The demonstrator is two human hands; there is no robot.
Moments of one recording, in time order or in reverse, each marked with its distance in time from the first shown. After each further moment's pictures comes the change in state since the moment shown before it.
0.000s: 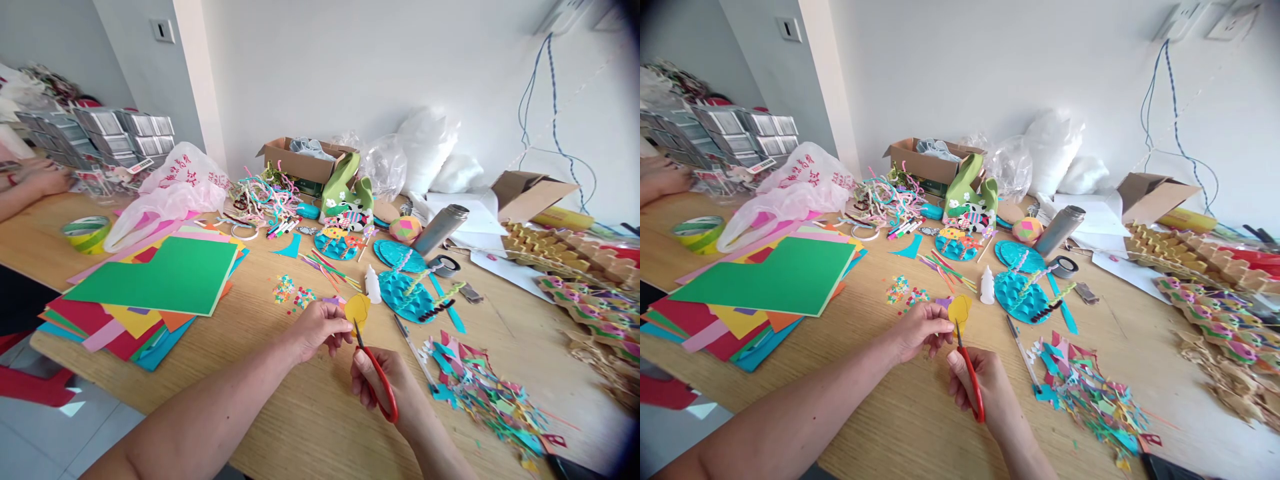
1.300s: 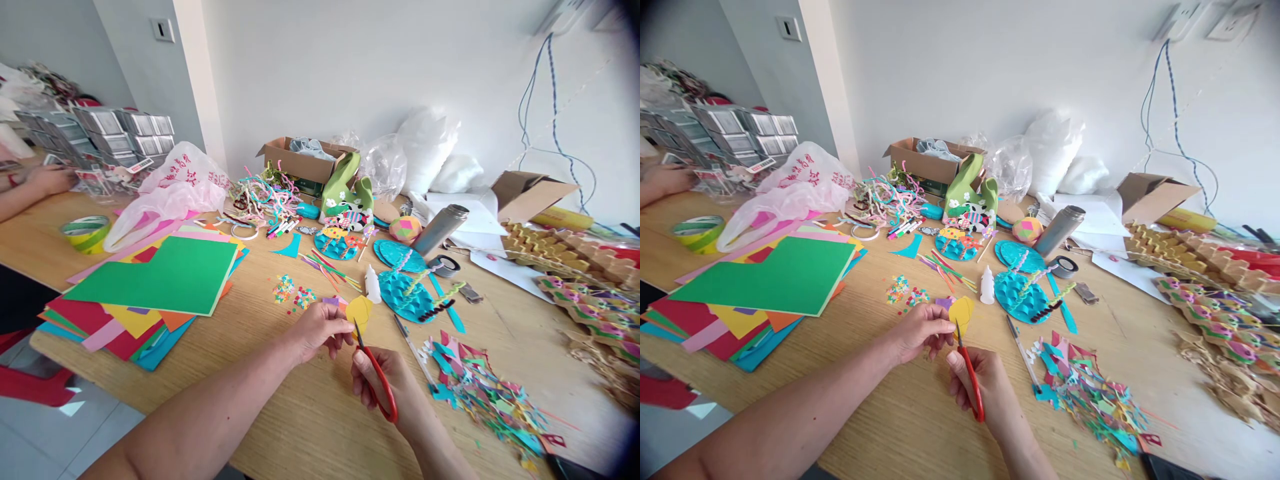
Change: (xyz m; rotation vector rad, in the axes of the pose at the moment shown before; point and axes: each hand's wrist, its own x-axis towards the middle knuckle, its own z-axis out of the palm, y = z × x) left_hand 0.000 -0.001 0.000 0.021 -0.021 -0.022; right_hand 0.000 0.003 -0.001 0.026 0.008 0.005
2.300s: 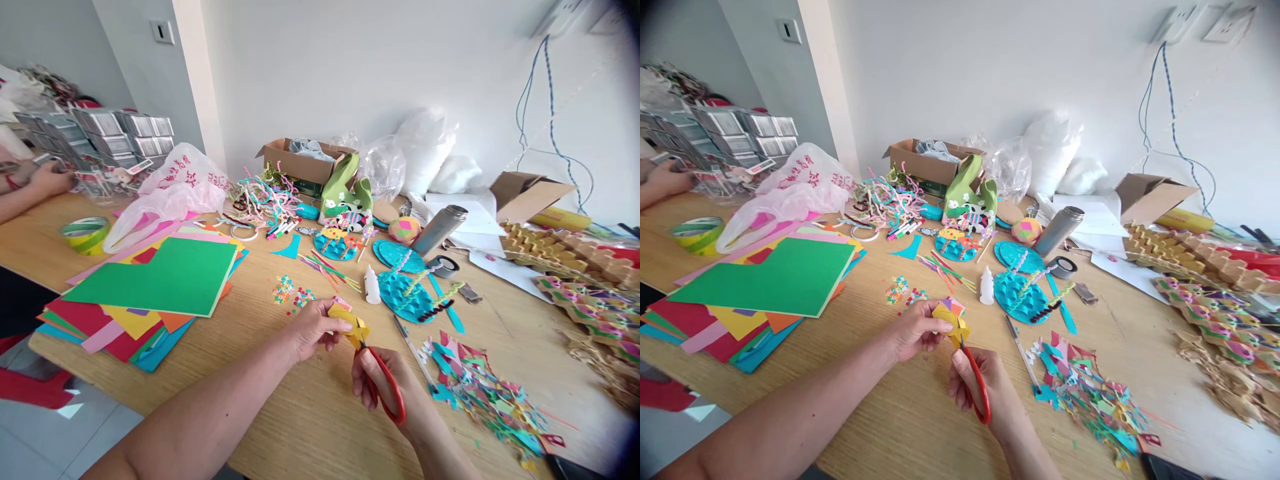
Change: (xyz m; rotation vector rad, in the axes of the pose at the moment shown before) left_hand 0.002 0.002 -0.005 -0.104 -0.011 0.024; right_hand 0.000 -0.002 -0.002 0.062 -0.062 -0.077
